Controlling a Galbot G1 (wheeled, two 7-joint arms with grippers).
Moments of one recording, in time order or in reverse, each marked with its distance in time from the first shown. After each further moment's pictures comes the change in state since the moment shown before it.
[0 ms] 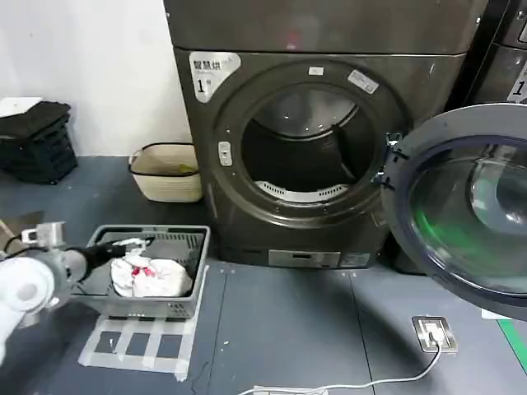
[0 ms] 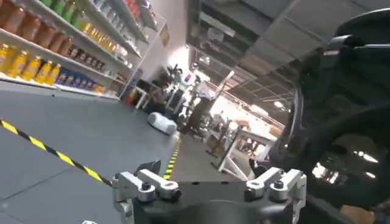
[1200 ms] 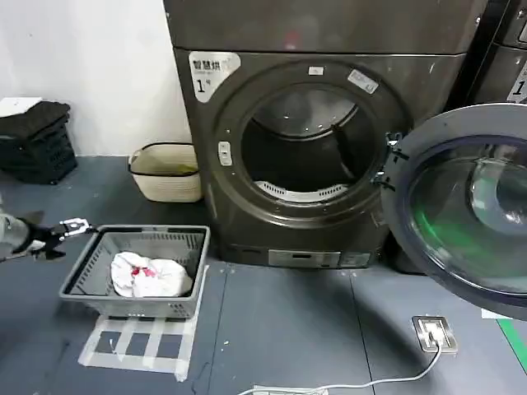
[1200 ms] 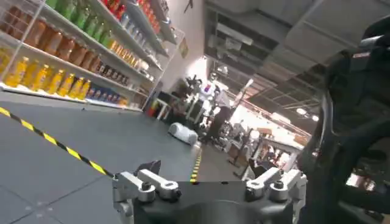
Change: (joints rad) left arm -0.301 0.295 0.154 0.271 -0.892 -0.001 -0.546; right arm 0.019 0.035 -0.059 0.032 -0.002 0.074 -0.037
